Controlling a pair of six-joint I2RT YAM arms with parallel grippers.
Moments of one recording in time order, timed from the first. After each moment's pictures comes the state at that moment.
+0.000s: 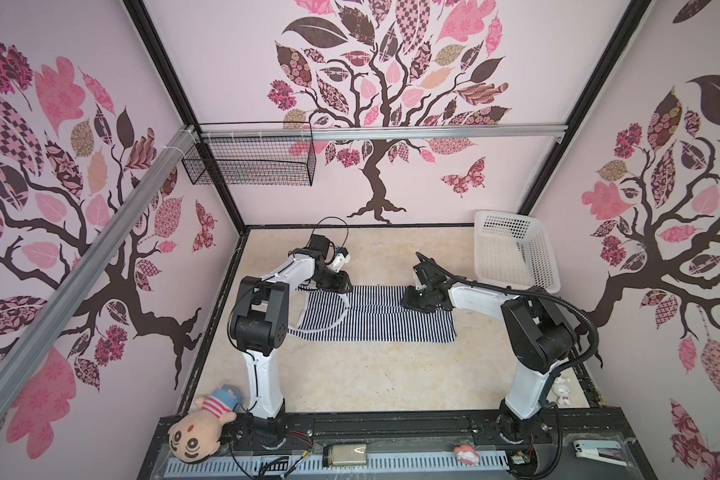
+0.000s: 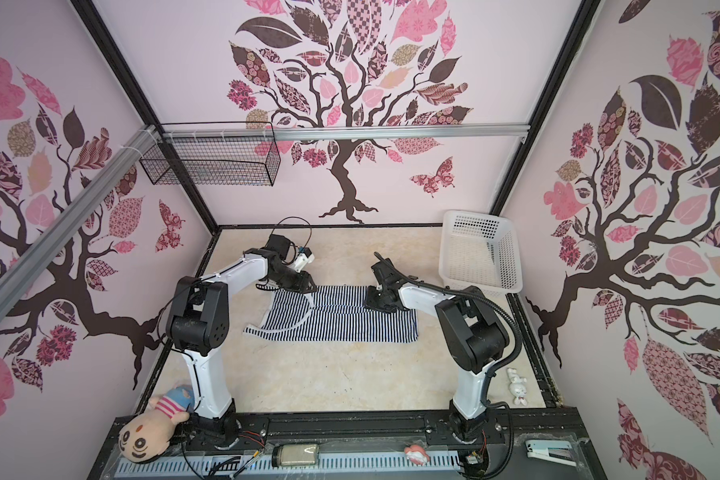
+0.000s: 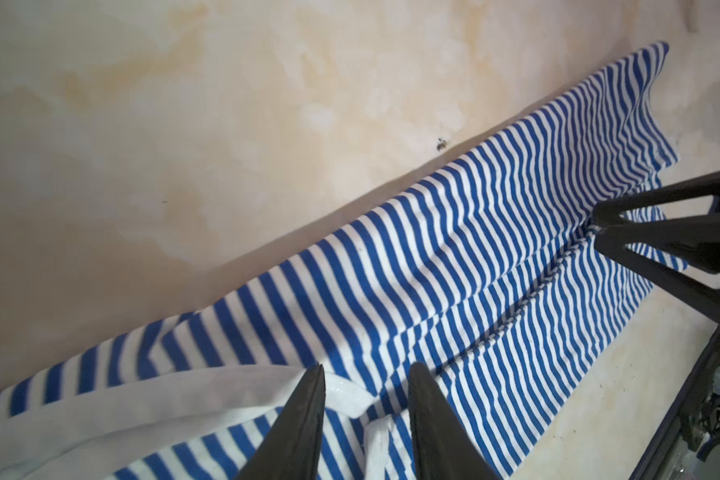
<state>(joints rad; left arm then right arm) -0.24 2.01 1.46 -0.71 0.46 0.12 0.49 1.84 1.11 -0.31 -0.17 0.66</state>
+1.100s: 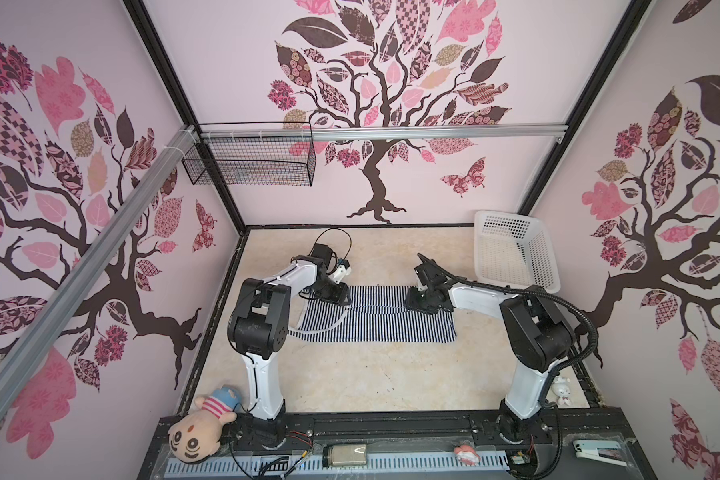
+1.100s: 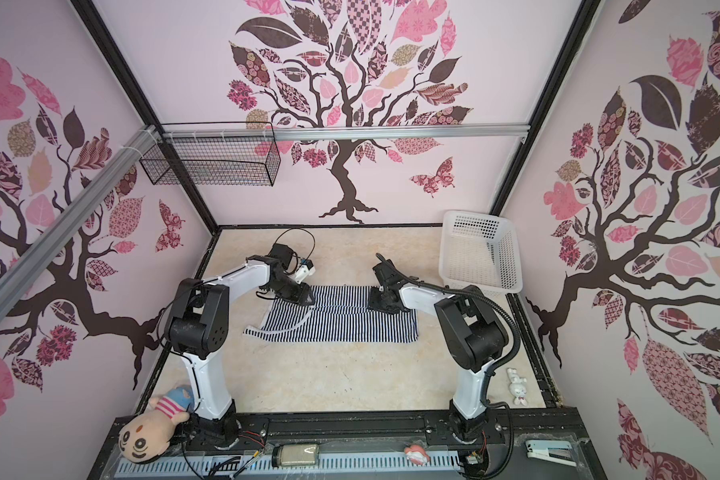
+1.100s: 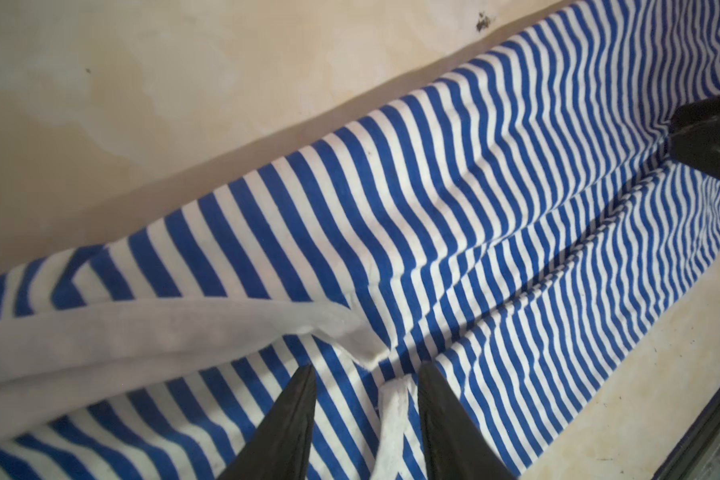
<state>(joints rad) -0.25 1.99 1.39 -0.73 0.41 0.15 0.49 1.84 1.10 -0.31 -0.13 0.66</state>
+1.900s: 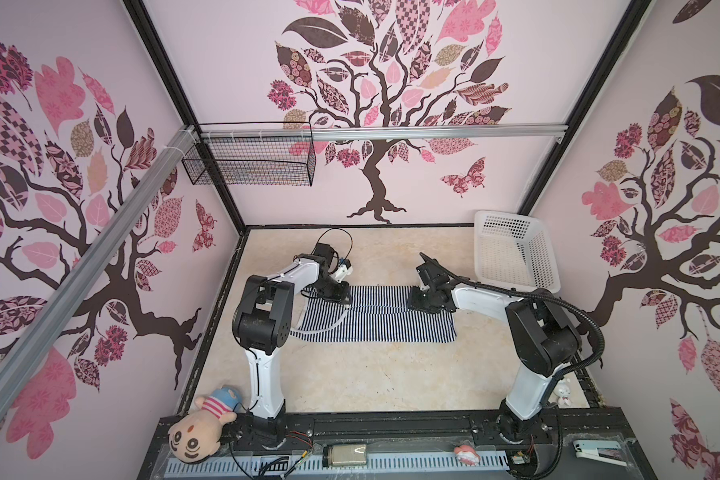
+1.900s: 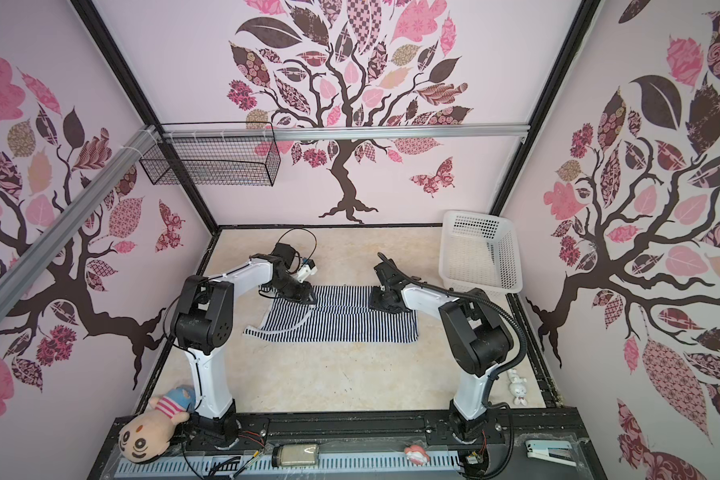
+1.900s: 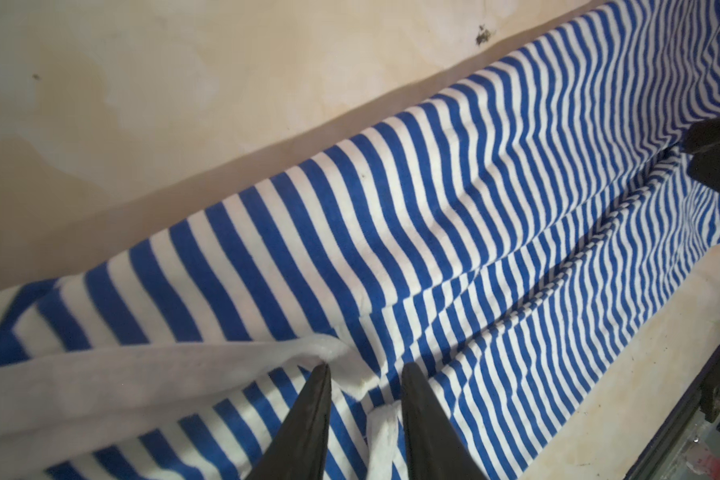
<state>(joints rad) -0.25 2.03 1.42 -0.75 0.44 0.13 0.49 1.80 1.09 -0.33 -0.10 0.66</state>
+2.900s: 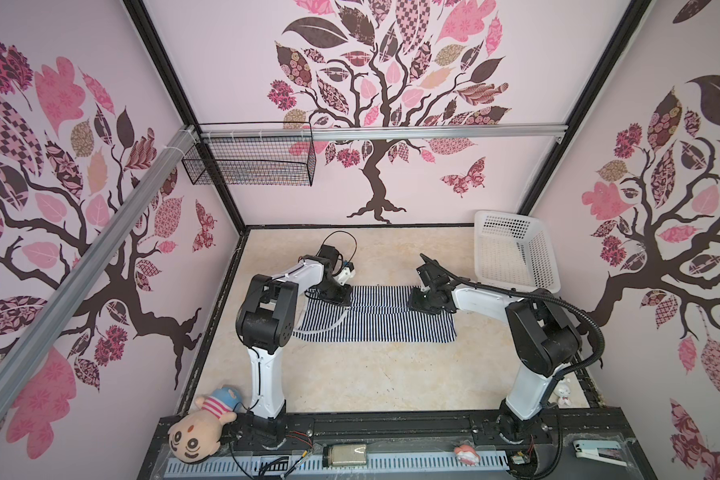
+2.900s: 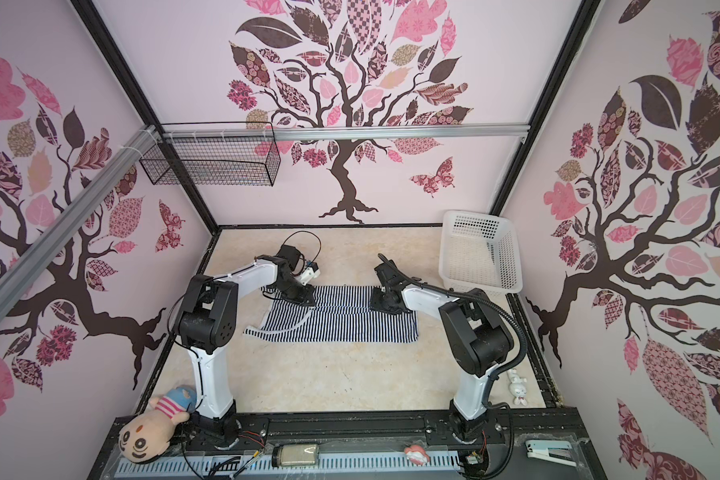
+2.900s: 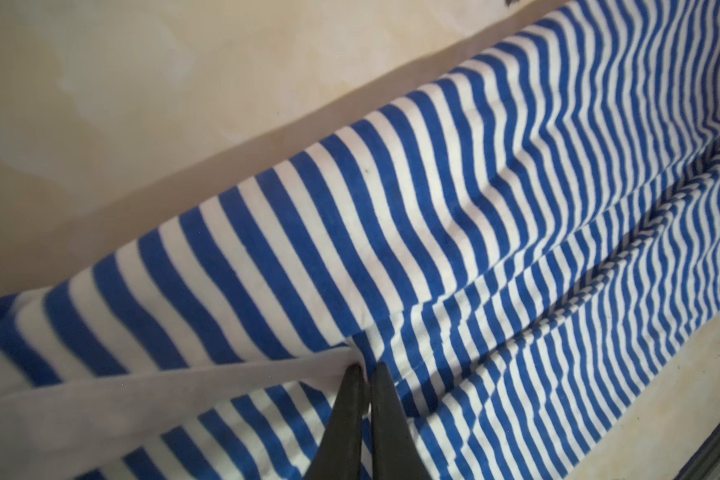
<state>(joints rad) -0.28 2.05 1.42 -0.75 0.38 0.13 0.49 1.80 1.07 -0.33 -0.10 0.65</state>
